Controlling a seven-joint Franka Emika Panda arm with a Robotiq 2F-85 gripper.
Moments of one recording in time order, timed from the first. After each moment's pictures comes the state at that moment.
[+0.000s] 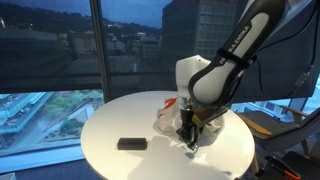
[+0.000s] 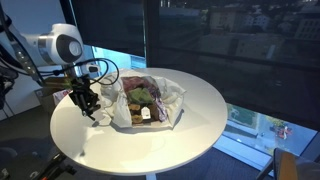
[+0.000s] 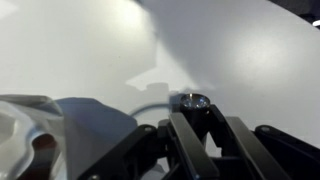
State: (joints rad) arm 0.47 0.16 0.00 -2.50 -0.09 2.53 0.42
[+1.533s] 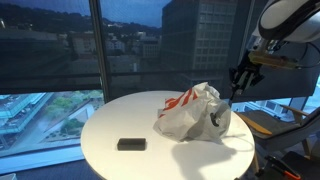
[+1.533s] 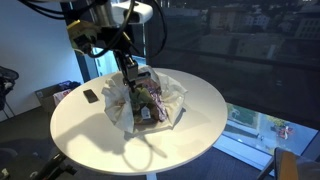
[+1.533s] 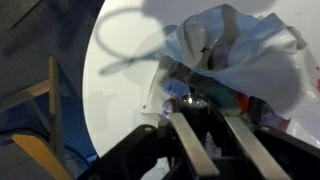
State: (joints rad) arm -0.13 -0.55 -0.03 -2.77 0.05 2.43 0.41
